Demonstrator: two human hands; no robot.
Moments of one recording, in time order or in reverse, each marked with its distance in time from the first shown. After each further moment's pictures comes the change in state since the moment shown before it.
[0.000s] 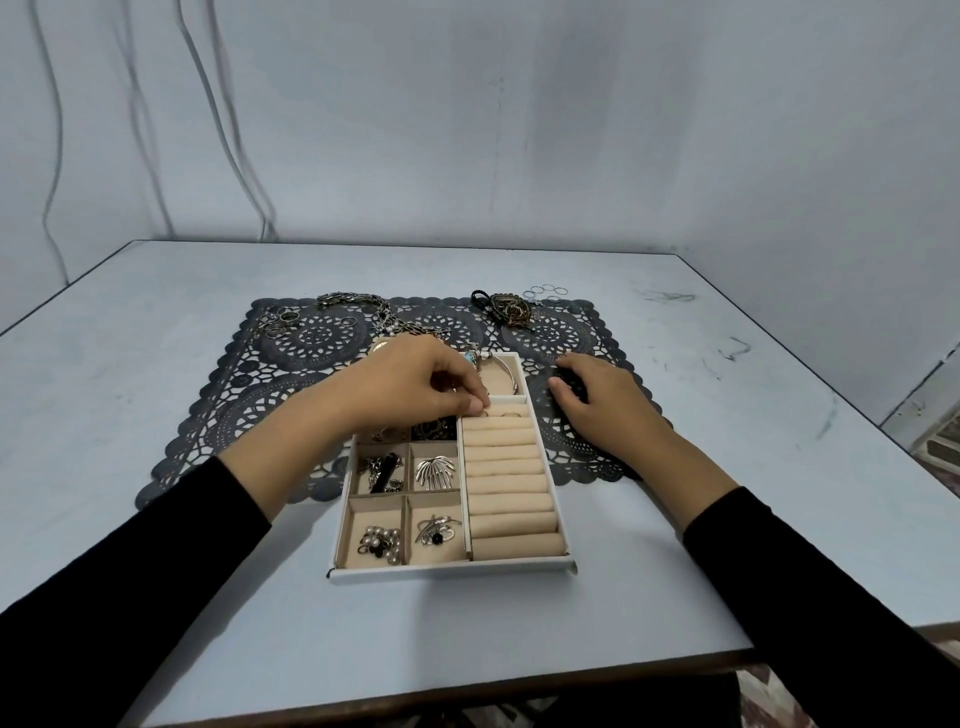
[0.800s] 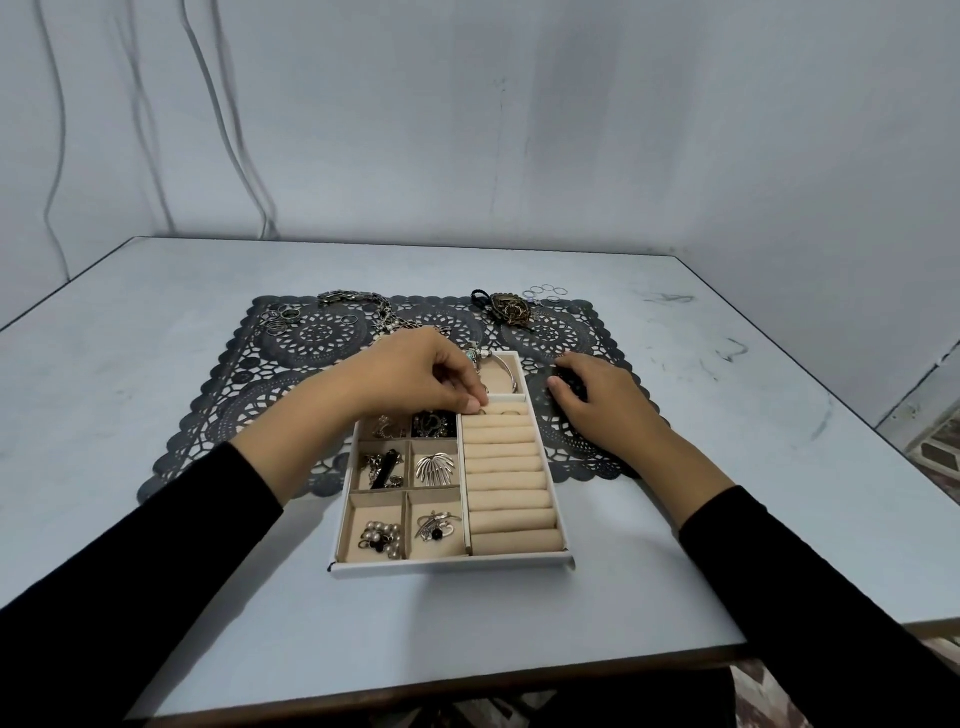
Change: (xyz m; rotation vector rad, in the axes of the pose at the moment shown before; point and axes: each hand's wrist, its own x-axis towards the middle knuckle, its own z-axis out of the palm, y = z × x) left_hand 0.008 -0.001 -0.003 -0.063 -0.056 -0.062; right_hand 0.001 0.003 0.001 0.007 0.000 -0.001
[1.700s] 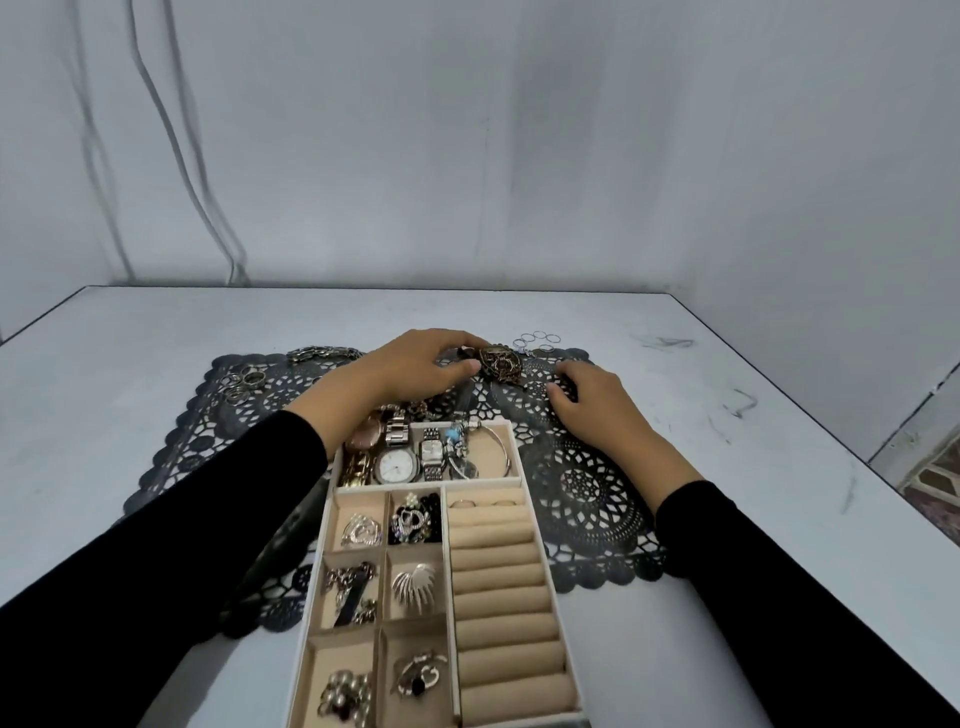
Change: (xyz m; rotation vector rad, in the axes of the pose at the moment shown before) left_hand 0.119 -0.045 -0.026 0.133 0.089 0.005; right_hand 0.090 0.026 0.006 -0.043 0.002 0.086
